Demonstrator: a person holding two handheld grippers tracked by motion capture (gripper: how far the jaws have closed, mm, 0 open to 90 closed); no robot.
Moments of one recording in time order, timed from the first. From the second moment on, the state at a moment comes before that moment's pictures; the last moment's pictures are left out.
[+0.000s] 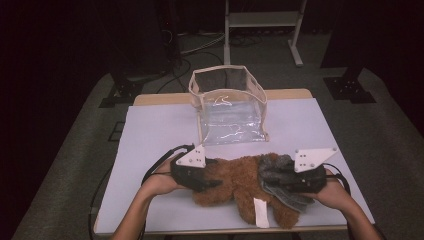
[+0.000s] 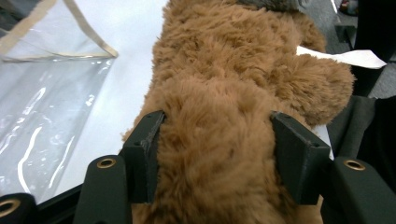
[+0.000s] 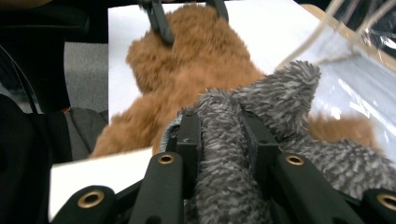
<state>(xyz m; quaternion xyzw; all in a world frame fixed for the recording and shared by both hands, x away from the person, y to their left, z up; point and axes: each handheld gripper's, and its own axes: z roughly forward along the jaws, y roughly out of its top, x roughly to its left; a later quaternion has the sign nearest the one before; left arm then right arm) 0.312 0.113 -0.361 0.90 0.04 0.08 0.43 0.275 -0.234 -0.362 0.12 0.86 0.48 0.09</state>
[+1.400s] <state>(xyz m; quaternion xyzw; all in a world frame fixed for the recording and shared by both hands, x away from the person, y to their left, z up) 0.306 0.098 -0.366 0.91 0.01 0.07 0.41 0.299 -0.207 -0.329 0.08 0.88 0.46 0.10</state>
